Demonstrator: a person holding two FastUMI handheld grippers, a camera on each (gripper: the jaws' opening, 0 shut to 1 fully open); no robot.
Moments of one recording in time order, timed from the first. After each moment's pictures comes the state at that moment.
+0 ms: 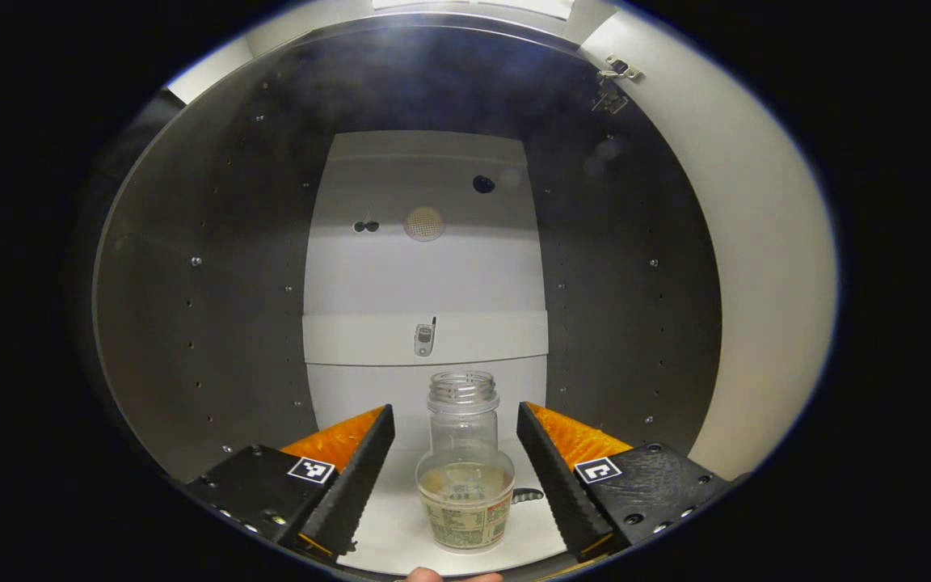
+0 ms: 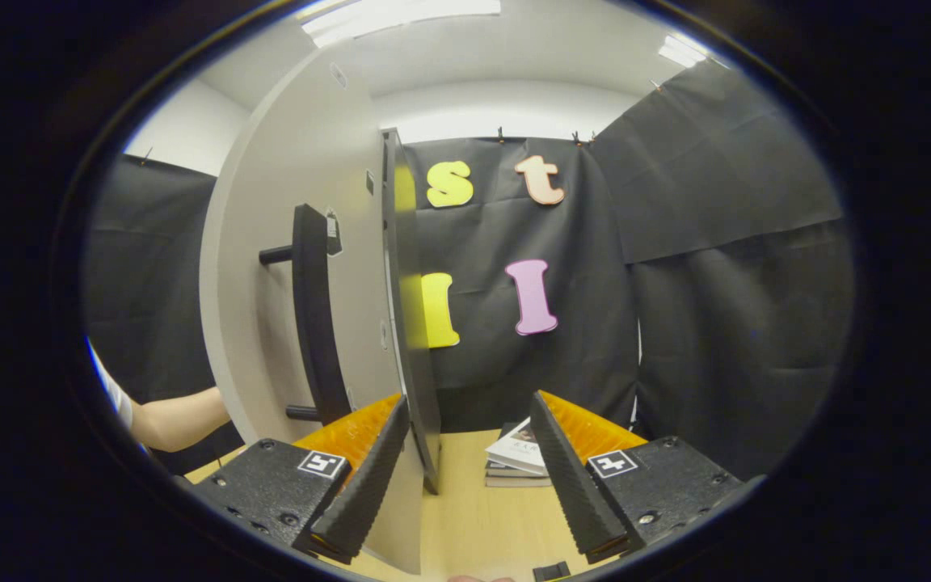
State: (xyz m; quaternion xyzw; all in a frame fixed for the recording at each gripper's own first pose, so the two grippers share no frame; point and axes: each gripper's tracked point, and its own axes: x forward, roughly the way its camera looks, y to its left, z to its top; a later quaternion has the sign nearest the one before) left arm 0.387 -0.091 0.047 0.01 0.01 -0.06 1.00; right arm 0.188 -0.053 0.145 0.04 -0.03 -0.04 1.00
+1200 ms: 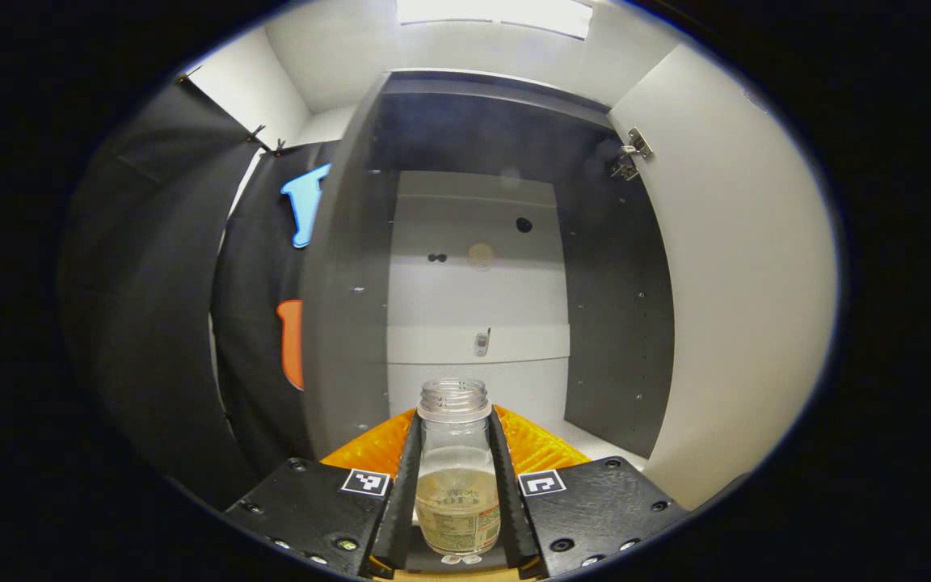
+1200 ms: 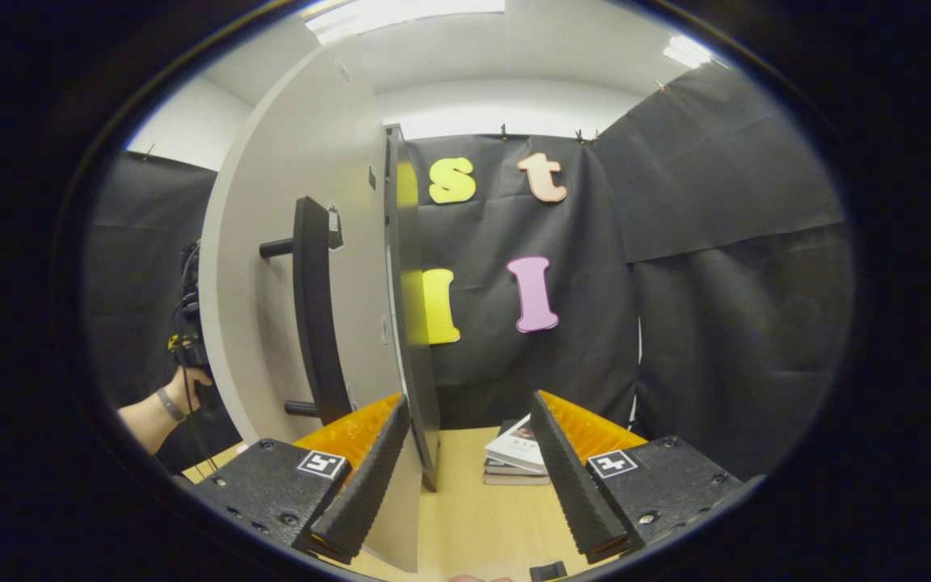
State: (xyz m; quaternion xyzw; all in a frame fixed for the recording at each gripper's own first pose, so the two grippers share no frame) left arm 0.257 0.002 0.058 -0.01 -0.01 -0.01 1.00; right arm 0.189 -0.053 0.142 0.04 -0.02 -0.04 1.00
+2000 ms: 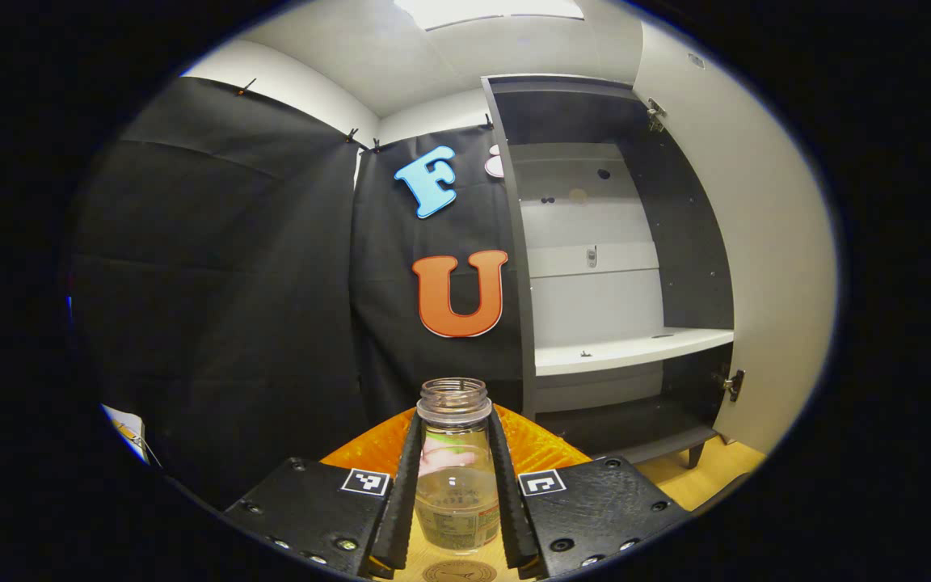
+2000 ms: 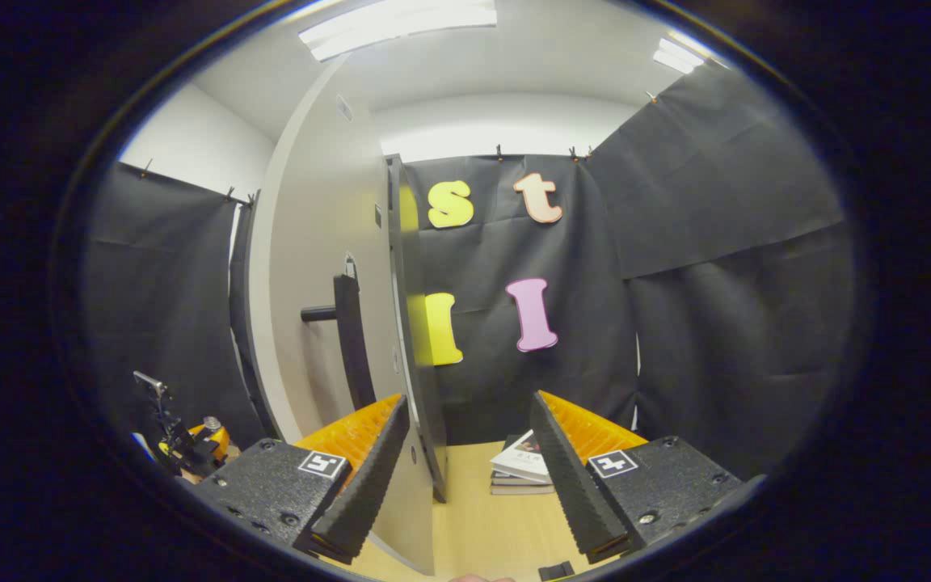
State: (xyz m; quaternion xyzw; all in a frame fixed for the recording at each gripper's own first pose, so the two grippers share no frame) left arm 0.086 0.122 -0.083 0.05 0.02 0.16 0.99; right arm 0.153 -0.042 0.179 0.04 -0.06 -0.05 1.00
